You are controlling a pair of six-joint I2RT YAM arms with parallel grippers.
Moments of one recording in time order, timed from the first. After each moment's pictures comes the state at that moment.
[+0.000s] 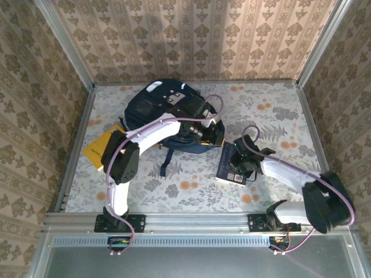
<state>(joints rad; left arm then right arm) -0.81 1.98 1.63 -0.70 0.63 -0.38 0.44 1.24 0.63 -0.51 -0.05 1.09</state>
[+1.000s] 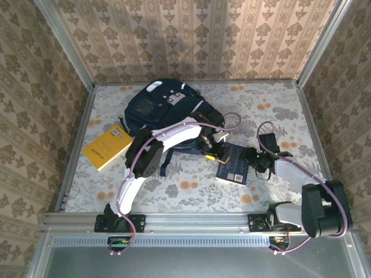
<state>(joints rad) -0.90 2.25 1.85 -0.97 0.55 -0.24 0.10 1.25 0.52 -0.32 -0.19 0.72</state>
